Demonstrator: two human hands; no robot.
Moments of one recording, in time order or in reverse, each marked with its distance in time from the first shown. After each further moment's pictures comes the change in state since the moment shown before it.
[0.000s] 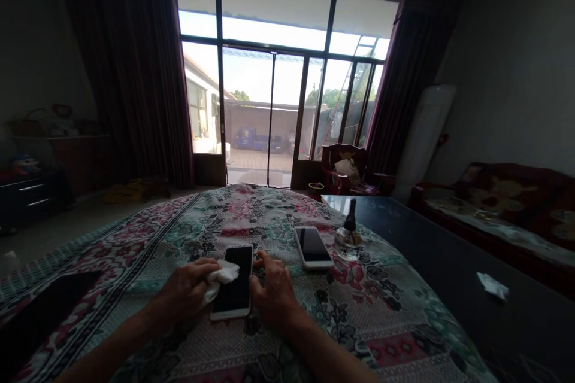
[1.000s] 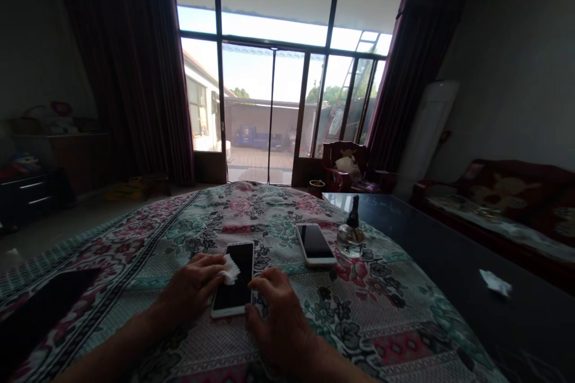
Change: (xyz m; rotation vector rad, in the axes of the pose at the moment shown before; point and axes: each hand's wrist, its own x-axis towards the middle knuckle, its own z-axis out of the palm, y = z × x) left_hand -0.001 -0.013 0.011 0.060 0.097 0.192; right_hand -0.044 -0.010 -0.013 0.063 0.036 -0.325
